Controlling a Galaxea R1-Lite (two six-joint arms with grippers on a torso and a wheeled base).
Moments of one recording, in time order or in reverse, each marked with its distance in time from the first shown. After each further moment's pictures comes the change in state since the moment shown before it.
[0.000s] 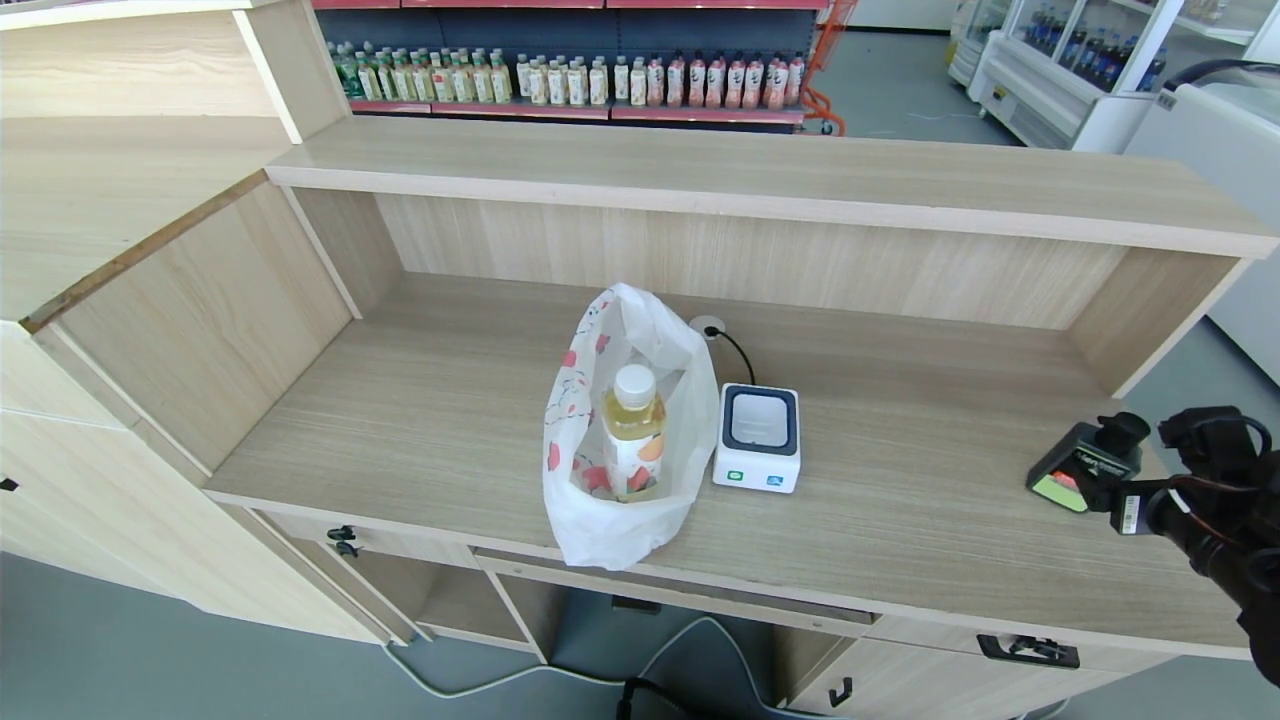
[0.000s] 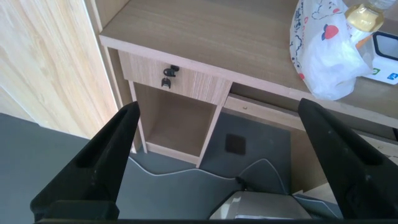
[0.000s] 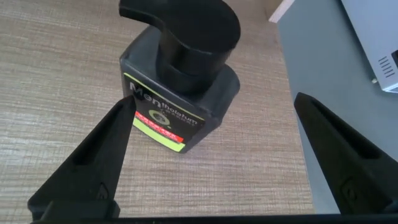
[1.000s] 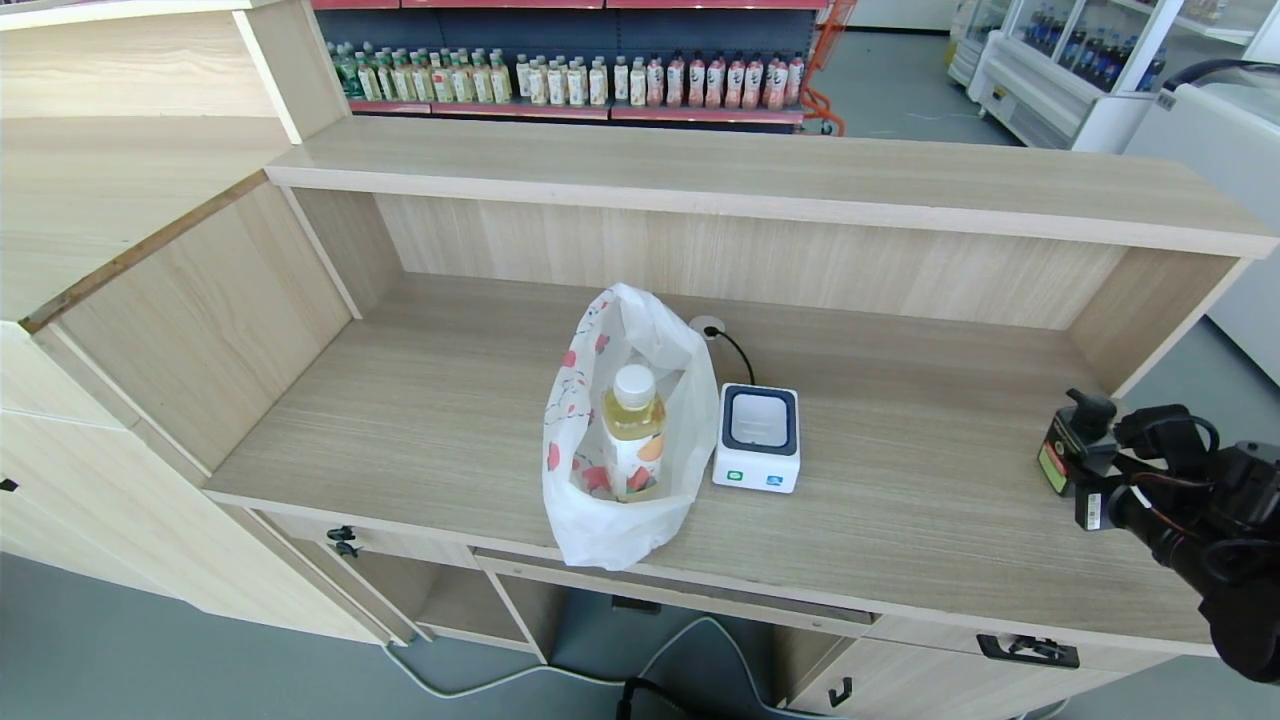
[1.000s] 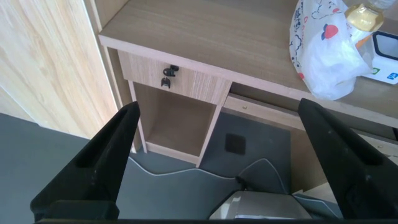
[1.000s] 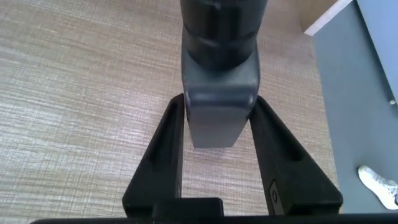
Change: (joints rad) left arm 0.000 0.000 0.000 0.000 0.000 0.000; right arm 0.051 0.074 -0.063 0.000 0.042 -0.043
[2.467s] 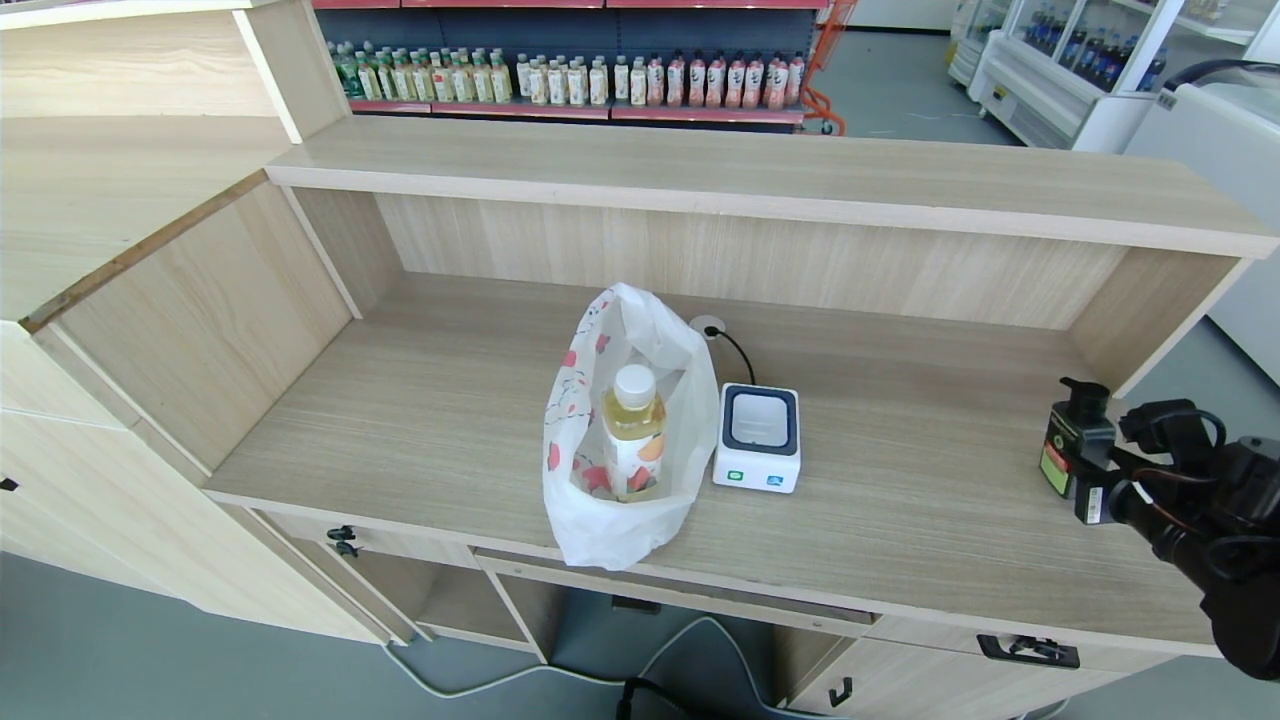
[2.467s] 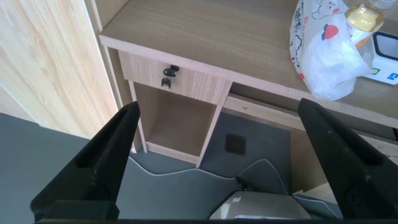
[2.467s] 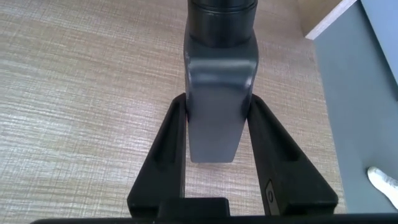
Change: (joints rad) left arm 0.000 0.000 0.000 0.000 0.000 0.000; right arm -0.001 -0.018 0.000 -0.001 0.003 0.039
